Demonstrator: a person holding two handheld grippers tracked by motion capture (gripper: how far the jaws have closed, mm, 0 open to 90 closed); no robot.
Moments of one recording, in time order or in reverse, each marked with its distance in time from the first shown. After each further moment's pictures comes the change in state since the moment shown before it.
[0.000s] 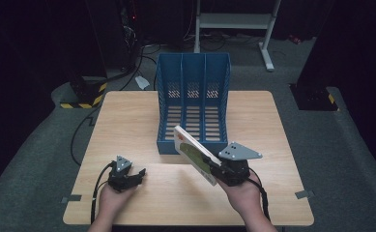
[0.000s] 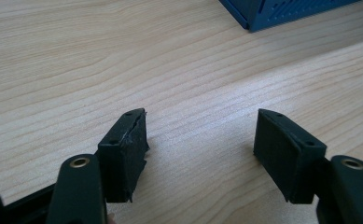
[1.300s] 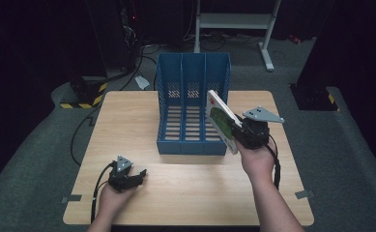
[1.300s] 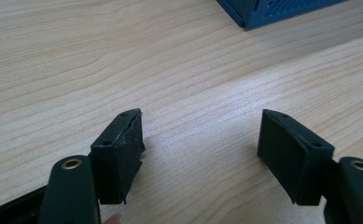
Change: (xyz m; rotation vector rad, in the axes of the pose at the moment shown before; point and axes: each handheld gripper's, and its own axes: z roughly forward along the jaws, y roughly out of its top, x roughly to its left) left arm 0.000 0.000 0.000 0.003 -0.007 0.009; right arm -0.078 0.046 0.003 -0.045 -0.282 0.122
